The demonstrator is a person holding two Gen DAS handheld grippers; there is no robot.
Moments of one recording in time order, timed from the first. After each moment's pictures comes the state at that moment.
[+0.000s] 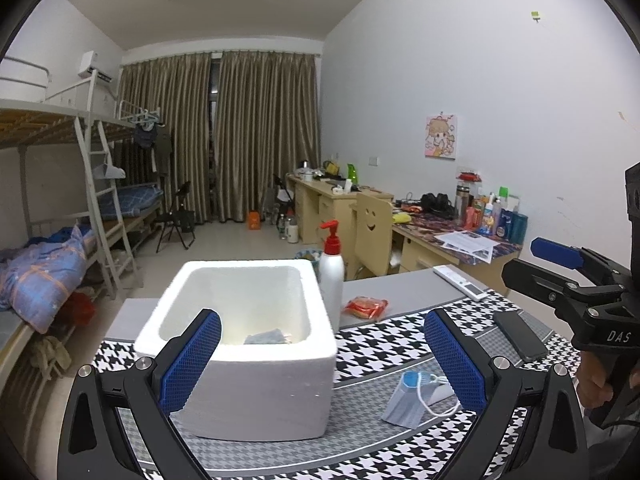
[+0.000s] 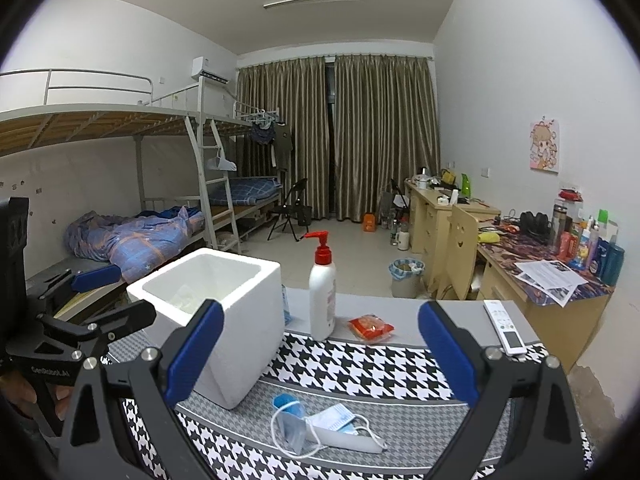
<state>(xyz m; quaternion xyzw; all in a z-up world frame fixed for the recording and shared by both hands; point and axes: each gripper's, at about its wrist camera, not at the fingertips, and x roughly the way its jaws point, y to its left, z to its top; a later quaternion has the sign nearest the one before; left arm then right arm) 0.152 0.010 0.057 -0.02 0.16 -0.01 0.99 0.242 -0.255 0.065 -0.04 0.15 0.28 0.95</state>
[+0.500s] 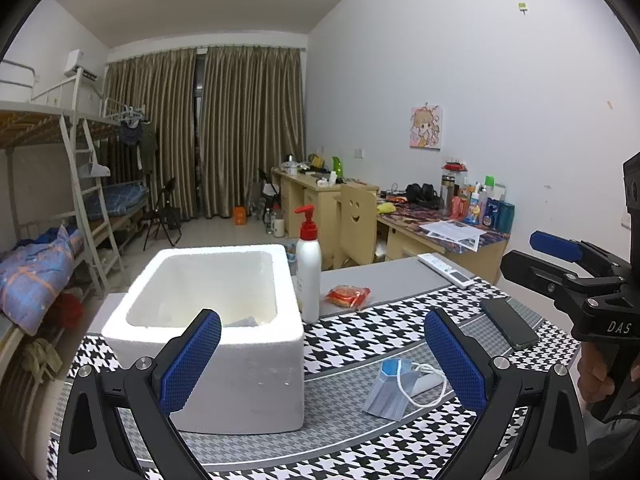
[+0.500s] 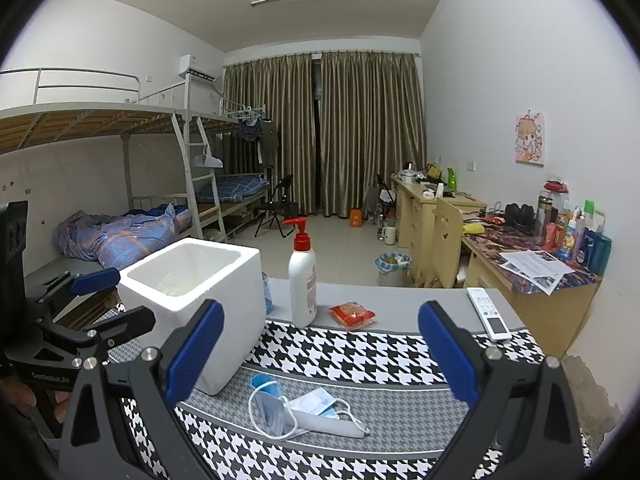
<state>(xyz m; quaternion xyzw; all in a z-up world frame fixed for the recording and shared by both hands) 0.155 -0.009 0.043 -0.01 0.18 -0.04 0.98 0.238 -0.274 0.052 -0.04 0.15 0.25 0.95</state>
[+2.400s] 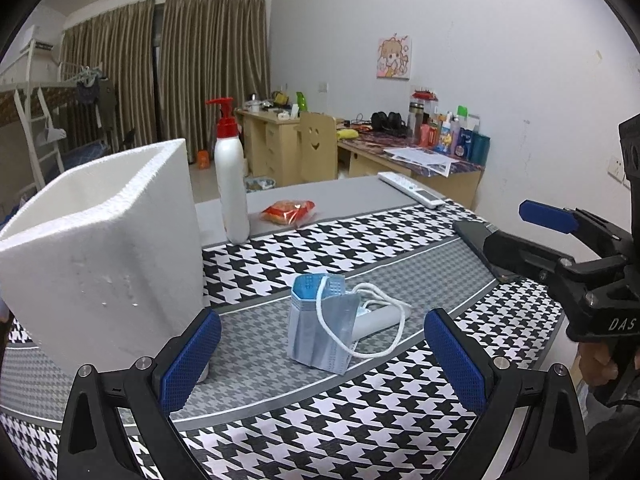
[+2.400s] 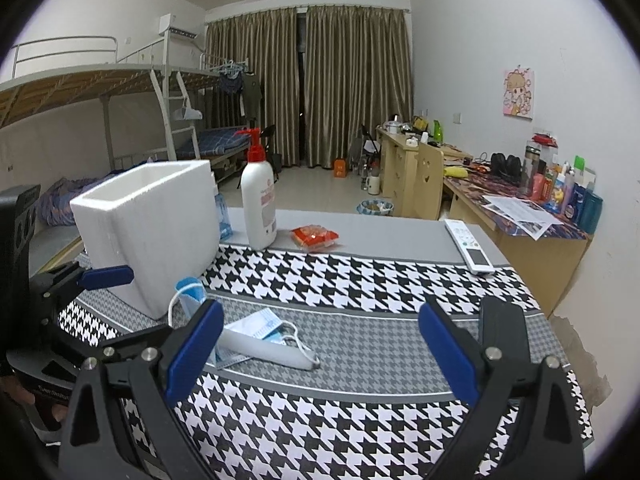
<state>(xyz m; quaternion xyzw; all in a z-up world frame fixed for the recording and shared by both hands) 0.201 -0.078 -0.036 0.00 0.29 -0.10 0.95 0.266 -0.311 -0.018 -0.07 0.24 0.23 0.94</state>
